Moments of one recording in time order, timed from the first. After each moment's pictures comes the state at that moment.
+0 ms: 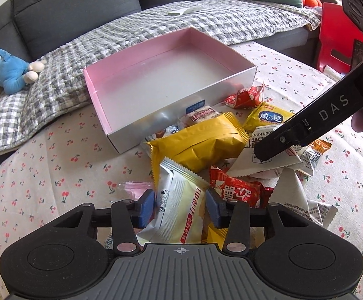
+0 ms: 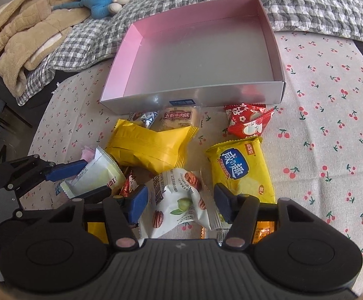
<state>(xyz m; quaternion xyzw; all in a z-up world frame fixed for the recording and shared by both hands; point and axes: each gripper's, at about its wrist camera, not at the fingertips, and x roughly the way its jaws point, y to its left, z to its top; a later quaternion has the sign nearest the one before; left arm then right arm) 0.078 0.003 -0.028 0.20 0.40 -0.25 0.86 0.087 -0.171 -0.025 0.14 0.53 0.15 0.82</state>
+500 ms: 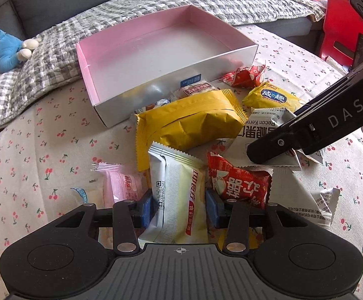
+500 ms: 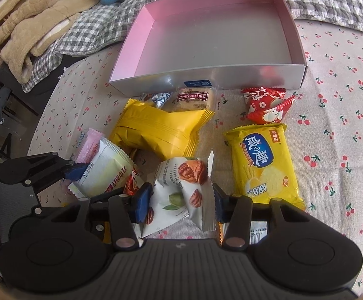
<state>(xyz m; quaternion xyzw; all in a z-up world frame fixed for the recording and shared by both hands) 0.078 0.003 -0.047 0.17 0.44 -0.25 0.84 0.085 -0.162 -0.031 0.13 0.54 0.17 0.81</state>
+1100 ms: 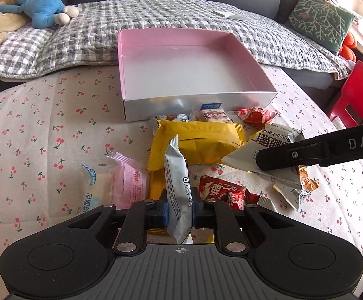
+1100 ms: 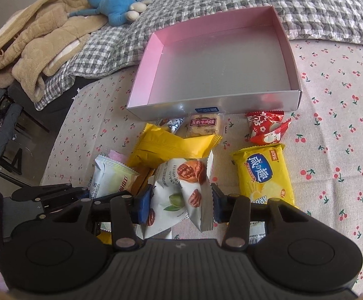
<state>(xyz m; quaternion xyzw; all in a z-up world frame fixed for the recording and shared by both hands) 0.078 0.025 -0.018 0.02 0.46 -0.20 0.87 0.084 -0.176 -0.002 0.17 0.50 0.18 0.83</state>
